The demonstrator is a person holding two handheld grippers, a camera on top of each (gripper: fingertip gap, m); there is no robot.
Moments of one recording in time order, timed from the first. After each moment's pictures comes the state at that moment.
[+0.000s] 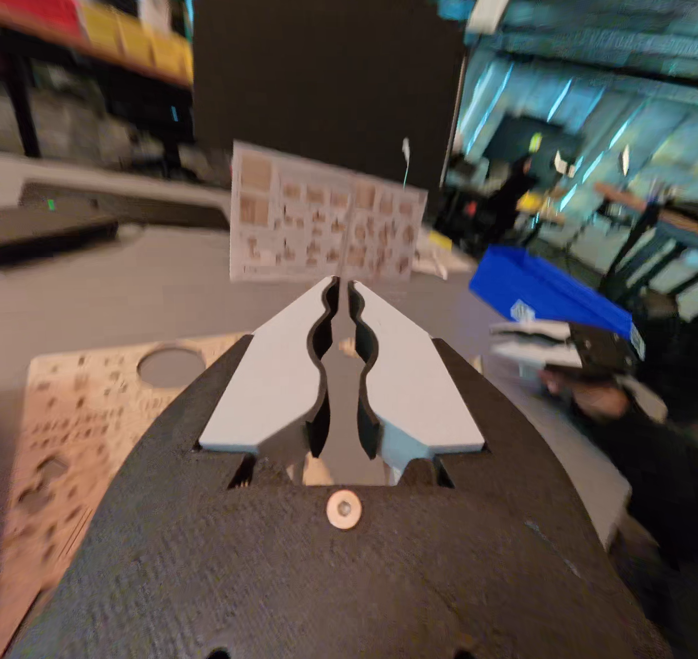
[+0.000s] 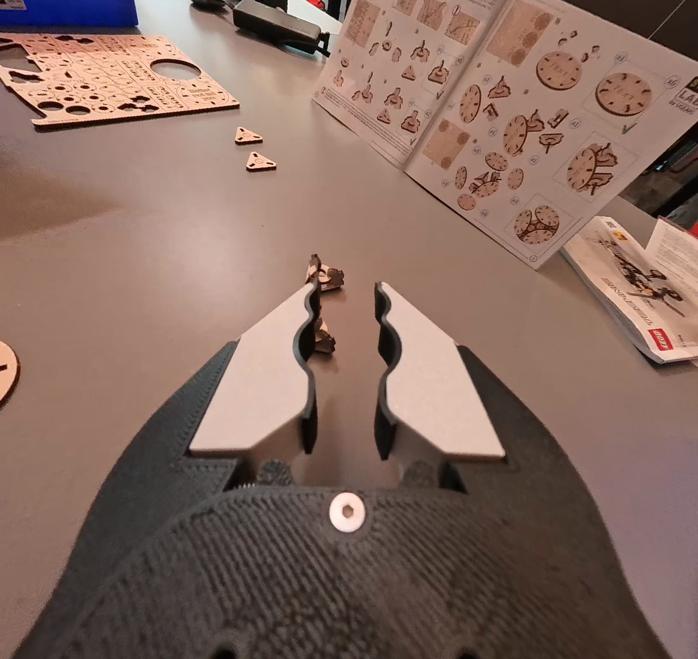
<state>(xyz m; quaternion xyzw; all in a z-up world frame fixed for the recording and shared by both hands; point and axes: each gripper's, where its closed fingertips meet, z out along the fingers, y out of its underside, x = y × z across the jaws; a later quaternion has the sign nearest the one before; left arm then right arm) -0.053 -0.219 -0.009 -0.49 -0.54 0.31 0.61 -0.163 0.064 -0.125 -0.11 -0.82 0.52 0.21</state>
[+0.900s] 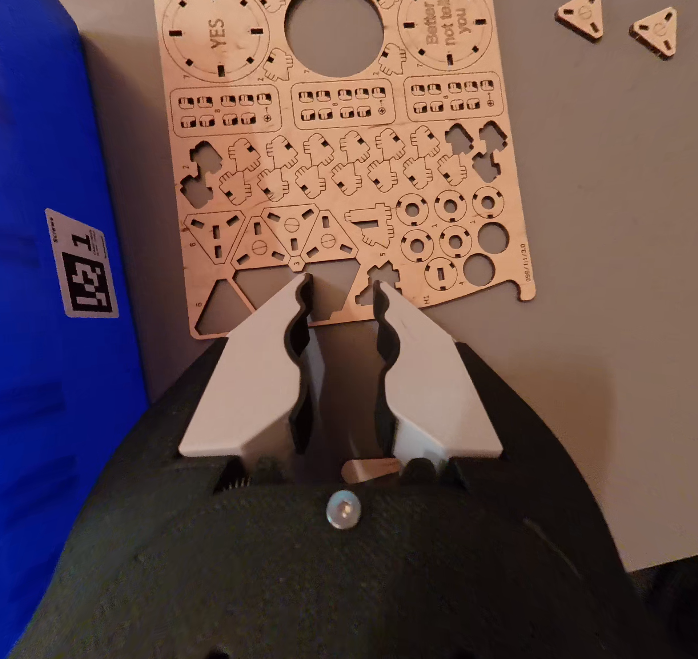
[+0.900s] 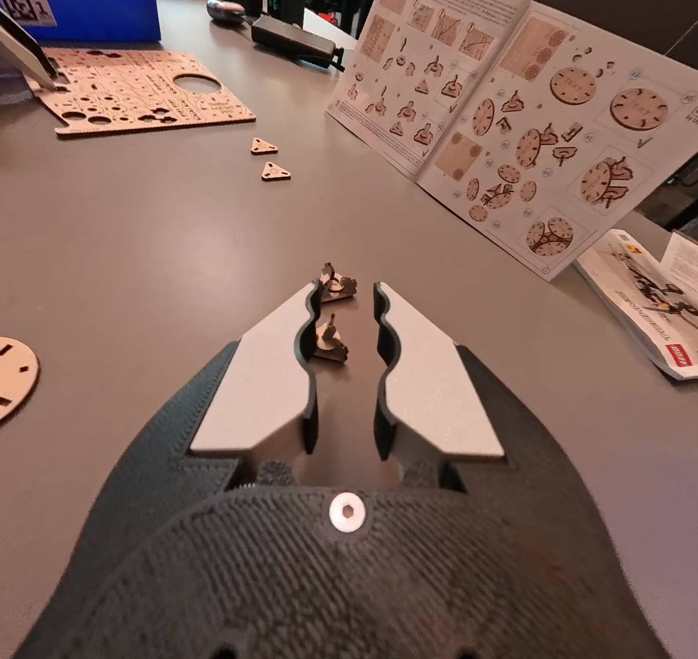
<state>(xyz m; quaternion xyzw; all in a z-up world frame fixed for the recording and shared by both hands) 0.005 -0.279 -0.182 -0.61 -0.73 0.21 0.22 -0.156 0.058 -0.123 -0.10 -0.81 0.53 0.20</state>
